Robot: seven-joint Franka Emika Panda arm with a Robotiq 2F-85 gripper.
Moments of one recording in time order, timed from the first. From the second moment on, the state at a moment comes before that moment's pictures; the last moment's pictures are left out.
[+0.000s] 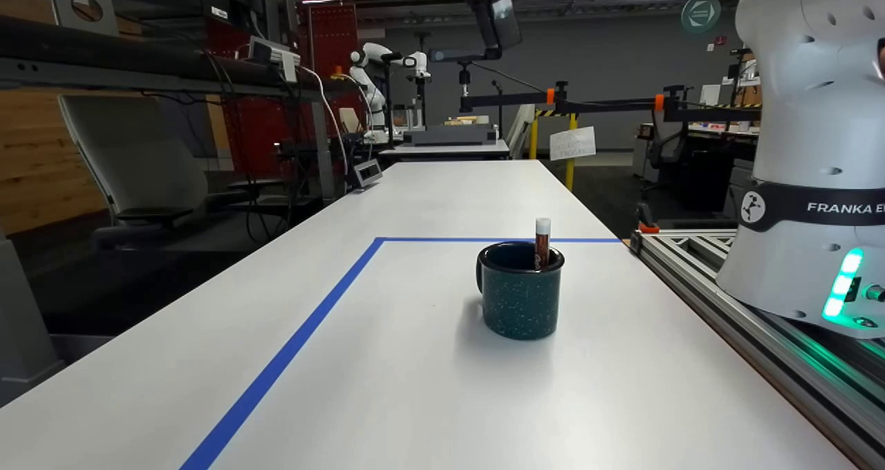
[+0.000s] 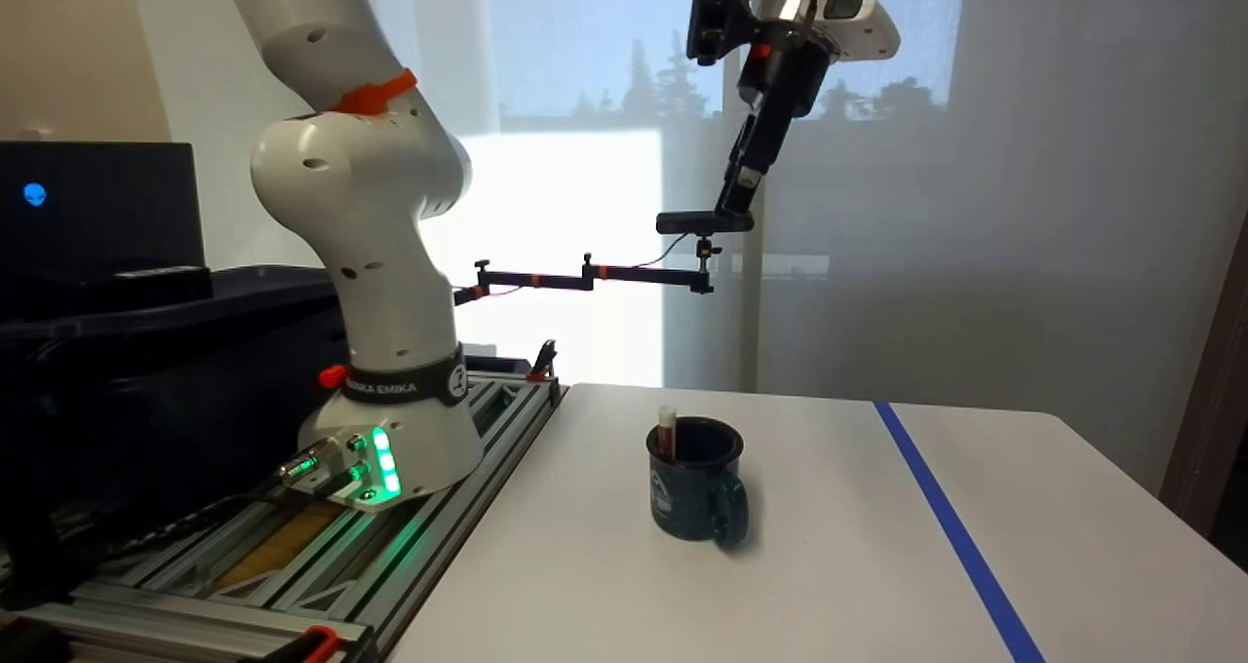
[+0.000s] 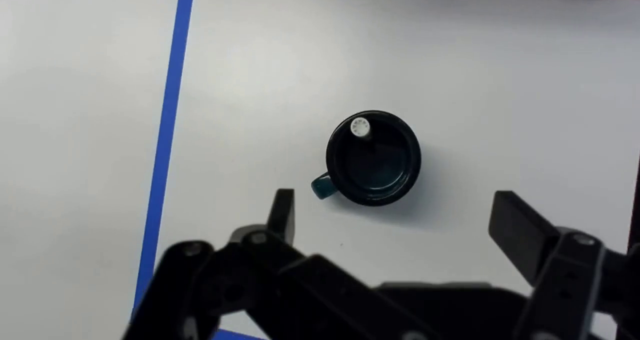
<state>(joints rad) 0.03 -0.34 0.16 -2.34 -0.12 1.64 0.10</state>
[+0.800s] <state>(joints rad) 0.03 -0.20 0.11 -2.46 -0.14 1.81 0.08</state>
